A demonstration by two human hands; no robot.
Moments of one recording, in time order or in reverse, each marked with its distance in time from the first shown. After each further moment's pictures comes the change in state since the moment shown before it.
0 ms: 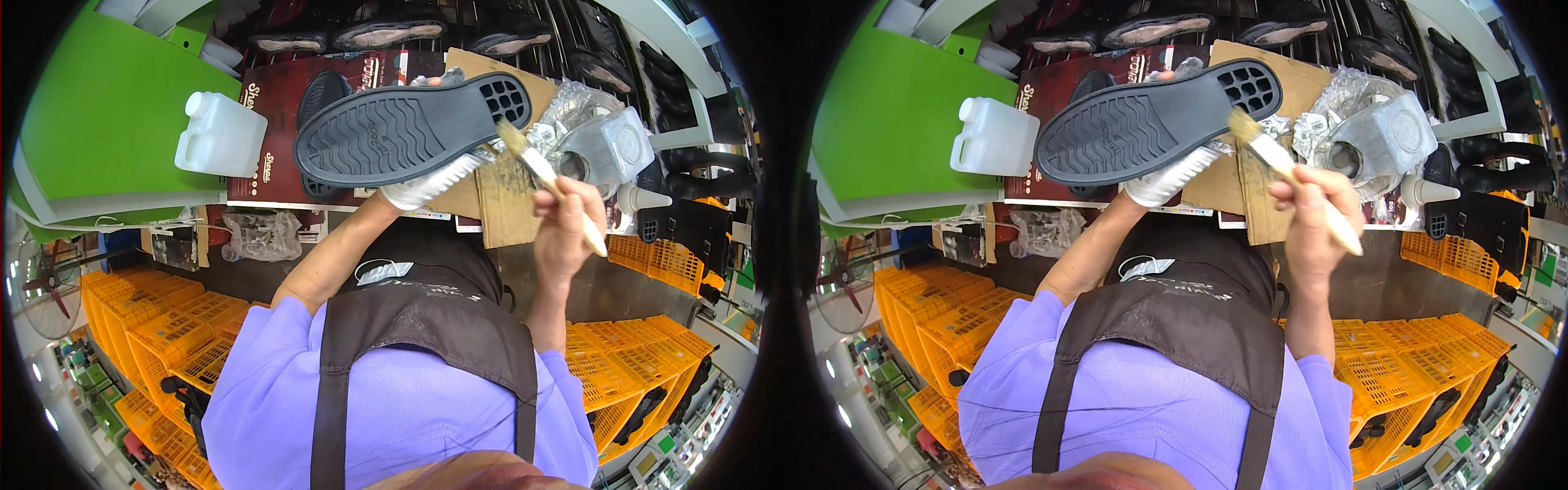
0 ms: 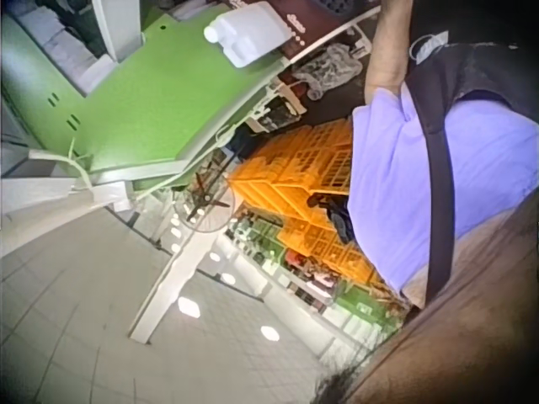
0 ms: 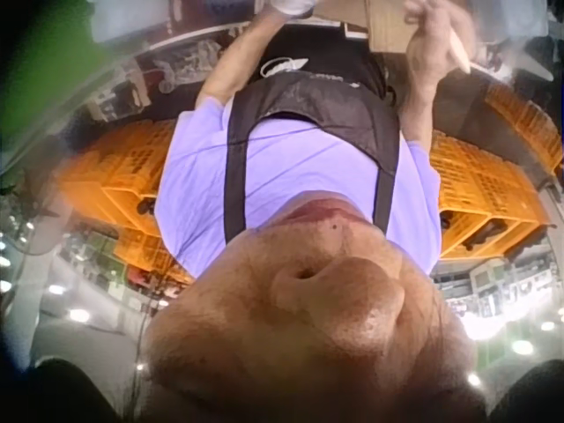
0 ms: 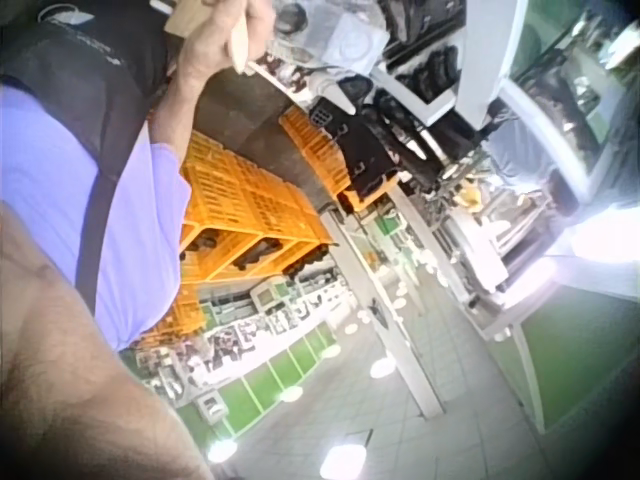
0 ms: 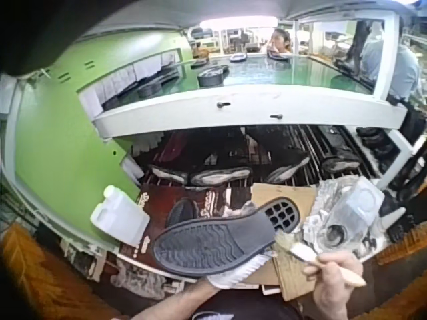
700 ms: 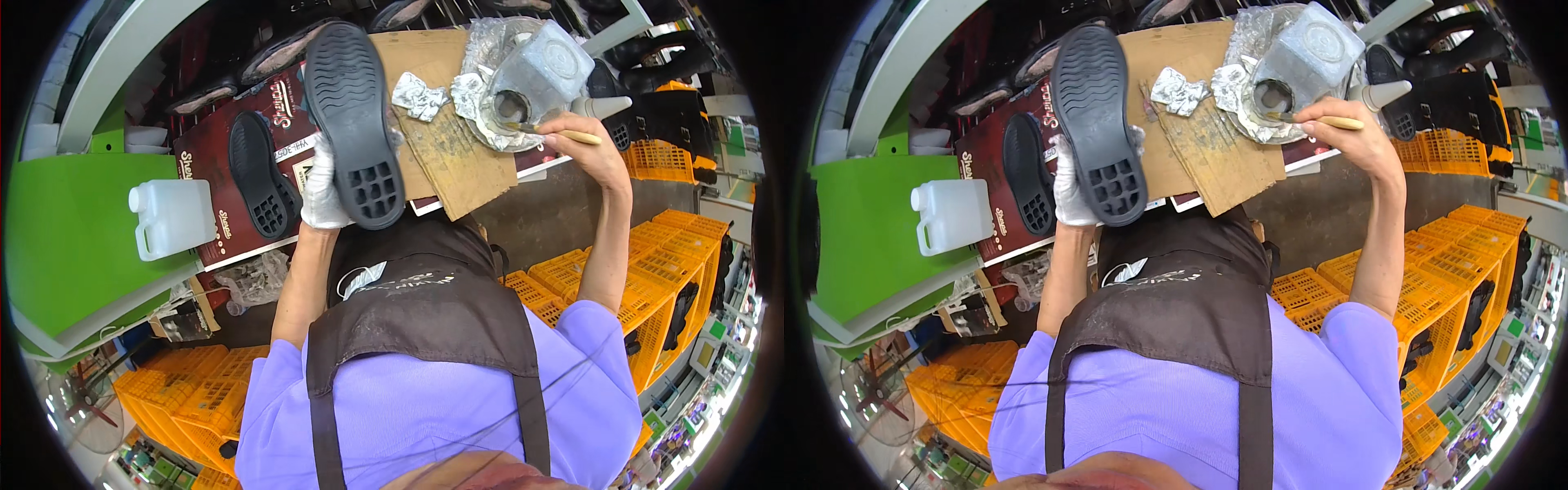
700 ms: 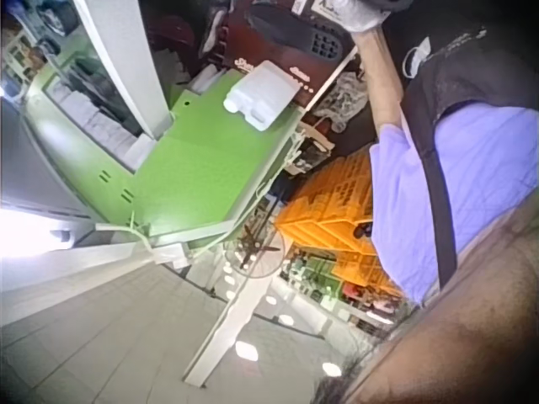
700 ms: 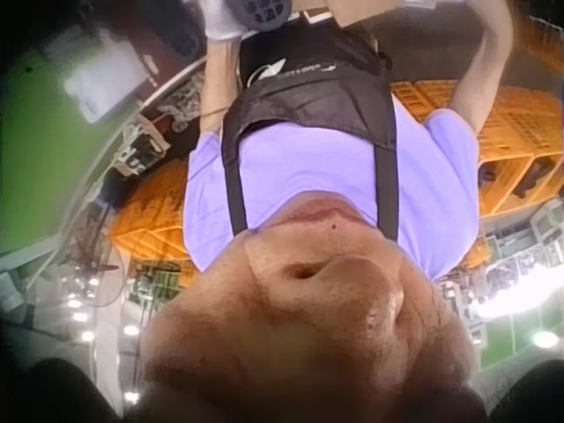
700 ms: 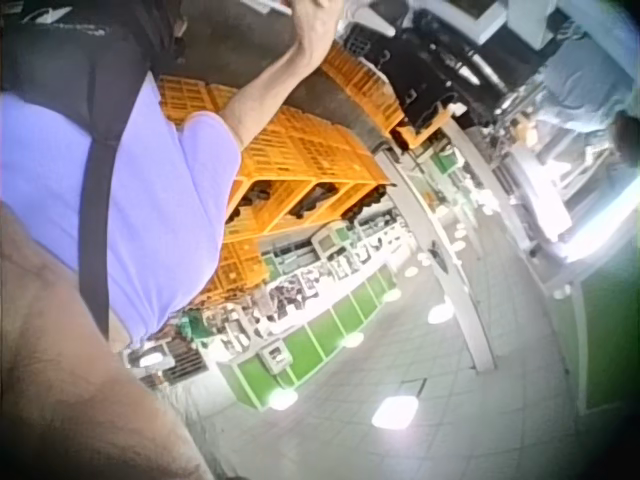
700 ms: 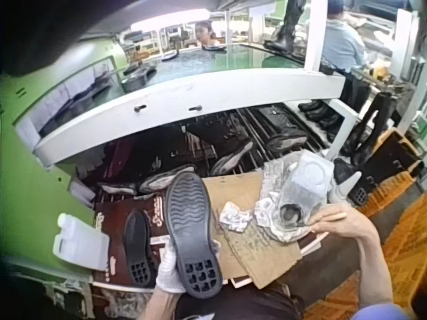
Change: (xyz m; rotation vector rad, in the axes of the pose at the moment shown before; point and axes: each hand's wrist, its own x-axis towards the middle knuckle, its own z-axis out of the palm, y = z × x) left_hand -0.021 -0.007 -0.001 -1.508 0.029 -0.863; right_hand 0.058 -0.022 -0.146 -0.696 -0.445 0.455
